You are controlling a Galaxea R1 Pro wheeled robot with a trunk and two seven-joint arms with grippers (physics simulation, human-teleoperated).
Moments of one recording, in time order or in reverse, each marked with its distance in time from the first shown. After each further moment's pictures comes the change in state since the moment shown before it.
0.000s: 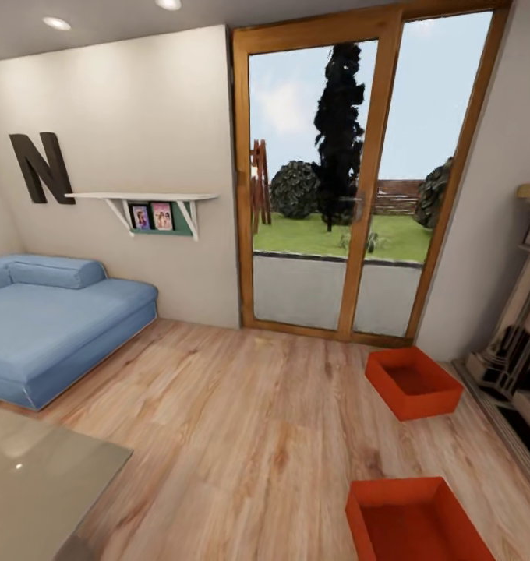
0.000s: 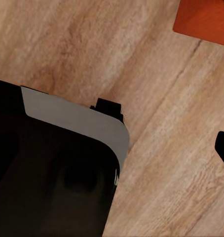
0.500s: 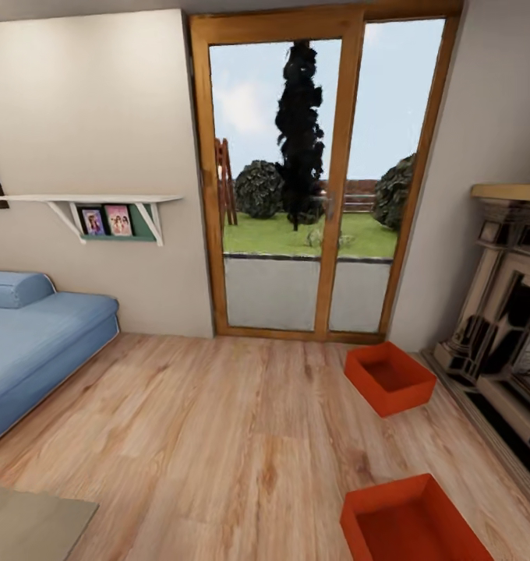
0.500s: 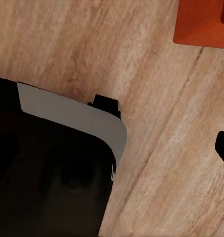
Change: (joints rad) left arm 0.000 -0.001 0.000 0.000 0.000 0.000 0.000; right arm 0.000 -0.006 0.000 0.001 -0.001 0.009 0.002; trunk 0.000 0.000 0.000
